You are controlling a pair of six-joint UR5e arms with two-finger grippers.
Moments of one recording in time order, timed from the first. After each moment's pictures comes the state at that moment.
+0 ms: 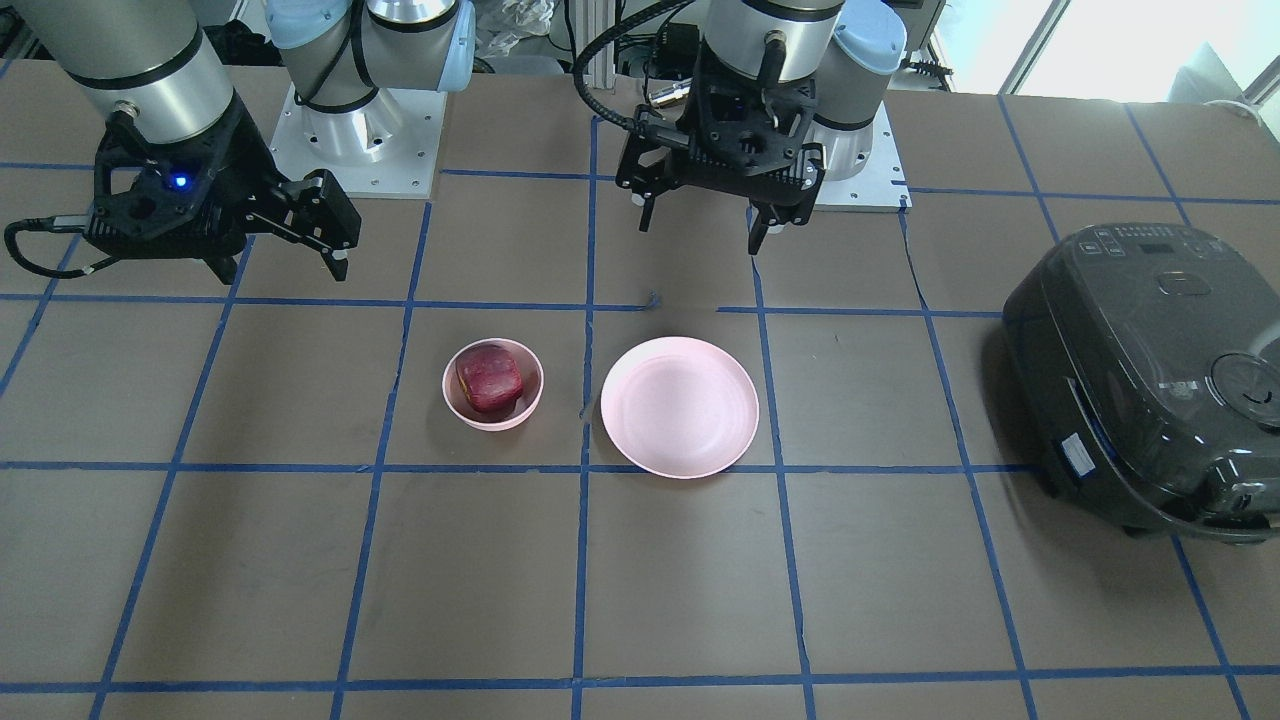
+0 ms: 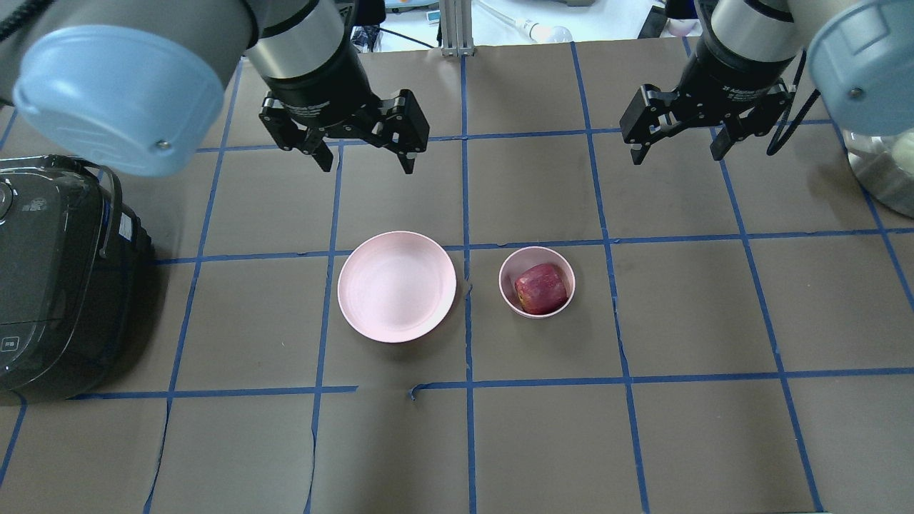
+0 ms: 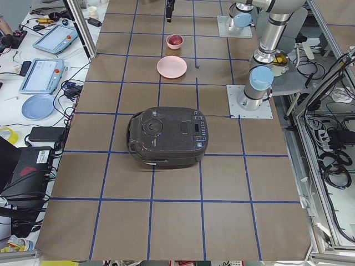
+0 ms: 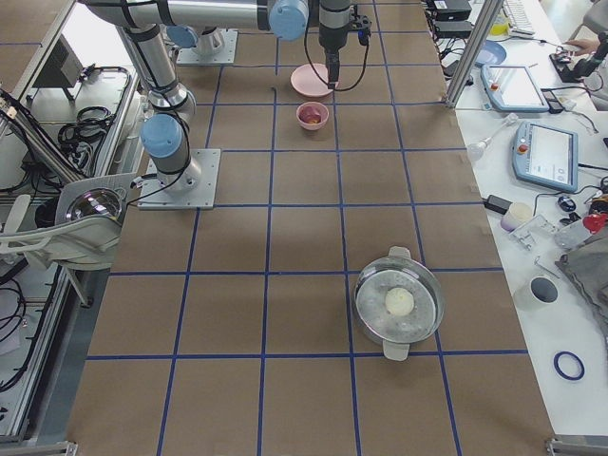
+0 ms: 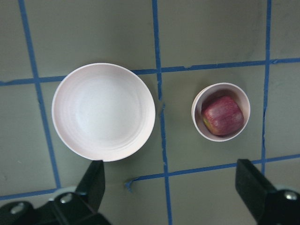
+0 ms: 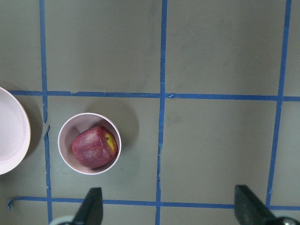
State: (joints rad) left arm -1.77 -1.61 -1.48 -1.55 1.48 -0.07; right arm 1.54 -1.56 1.59 -1.61 -1.53 -0.07
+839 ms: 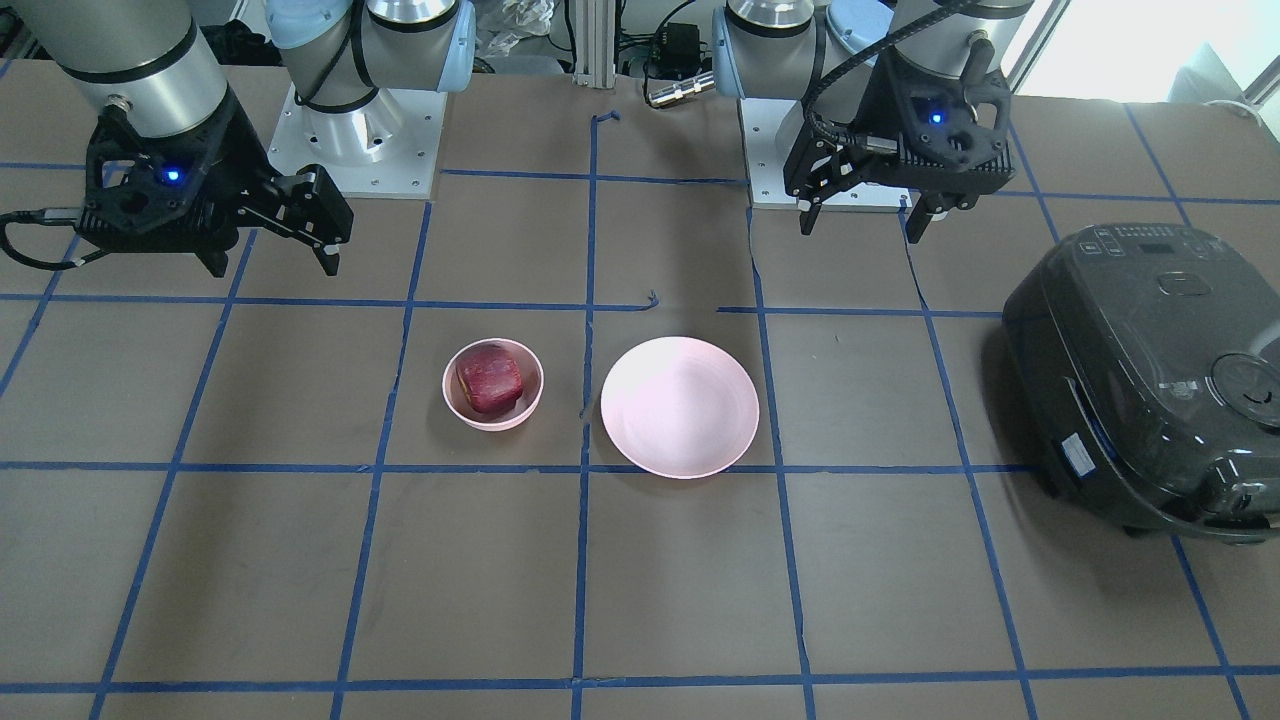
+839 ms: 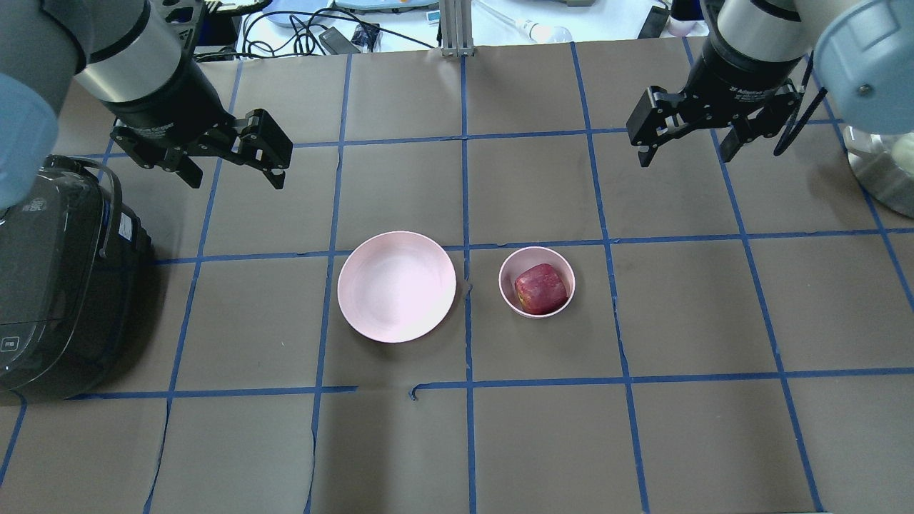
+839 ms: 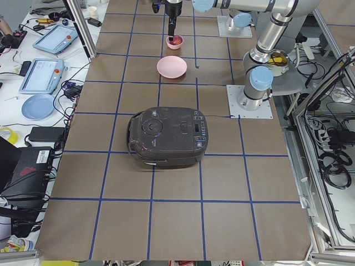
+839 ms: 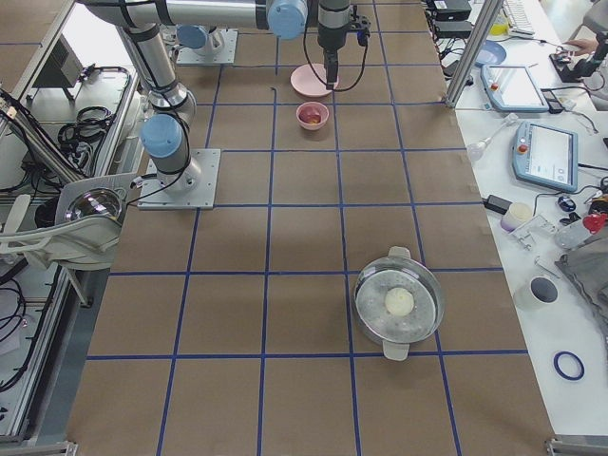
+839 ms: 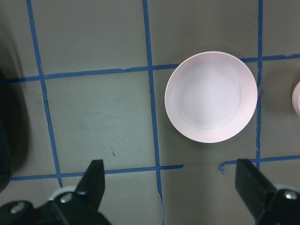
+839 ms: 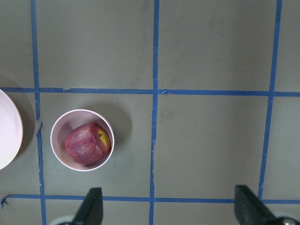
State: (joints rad) left arm -1.59 -1.49 -1.61 -1.56 1.57 0.04; right arm 1.53 -1.57 1.59 -1.60 -1.57 -0.07
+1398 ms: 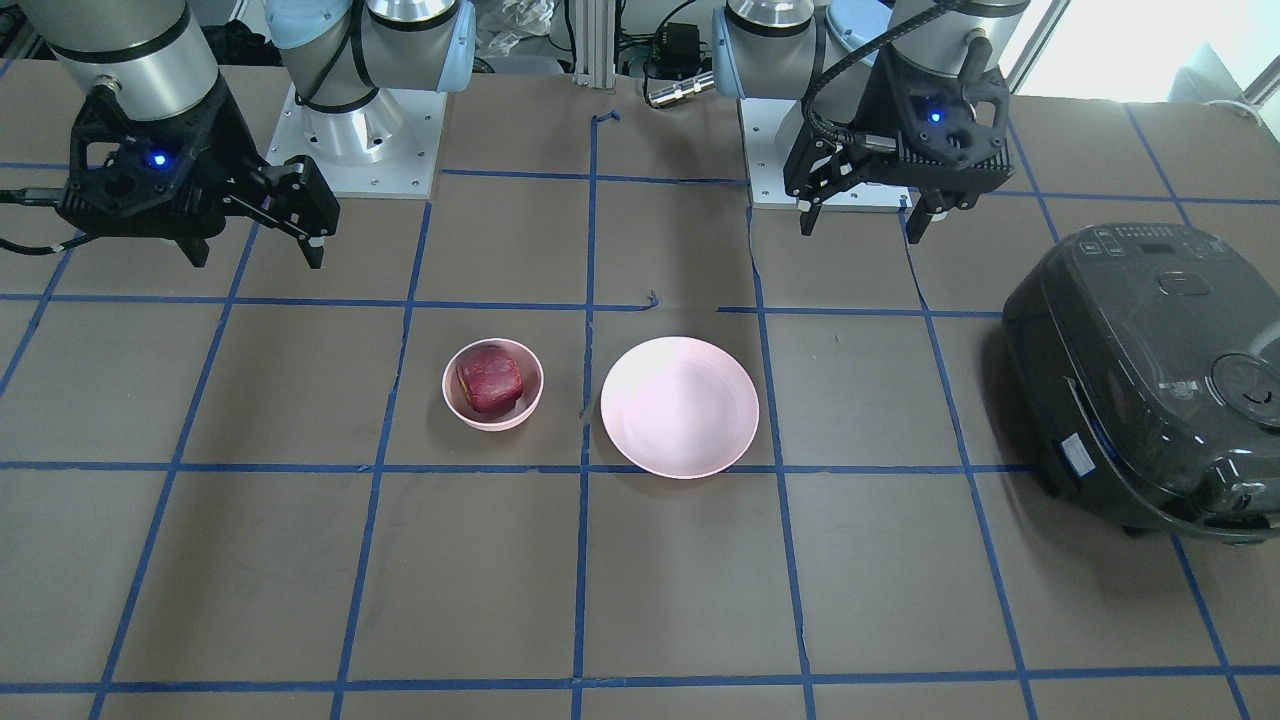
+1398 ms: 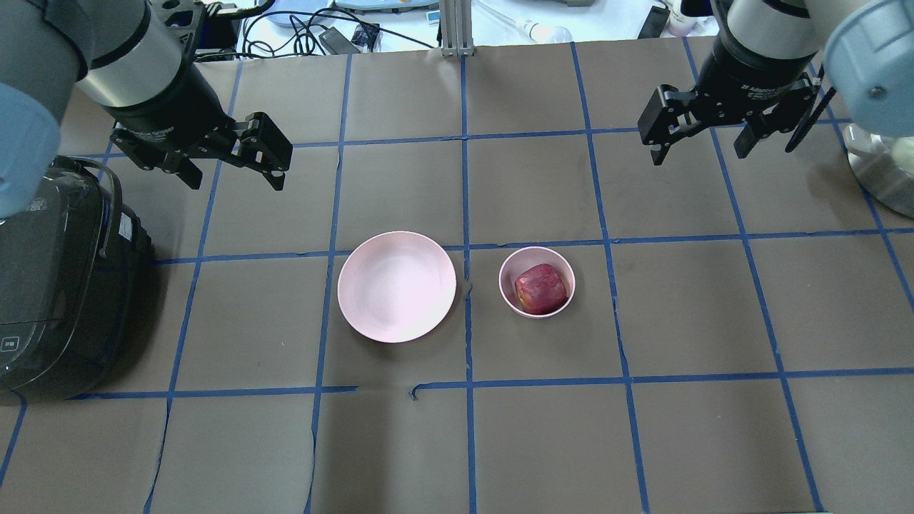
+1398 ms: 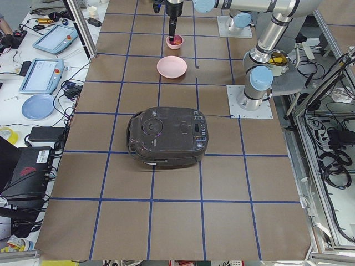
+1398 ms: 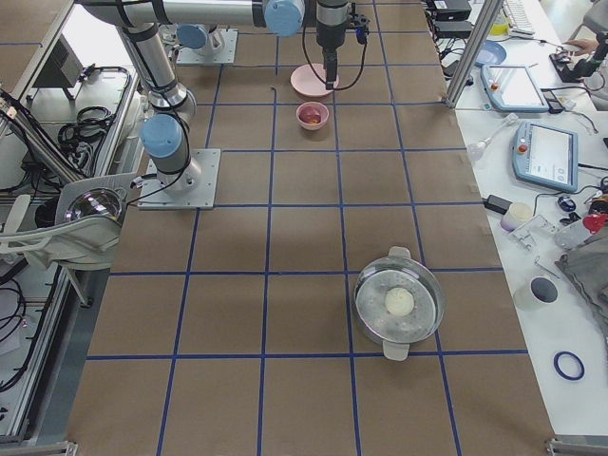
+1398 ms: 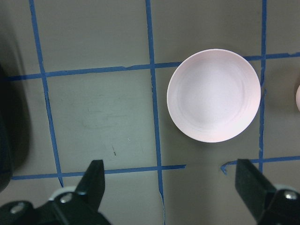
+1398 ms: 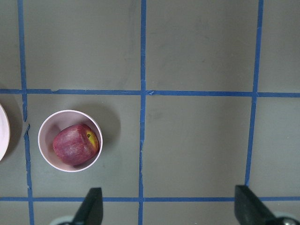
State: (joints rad) left arm -1.59 -1.49 -1.61 -1.54 1.57 0.04; right arm 1.53 -1.59 1.59 -1.60 -1.60 -0.07
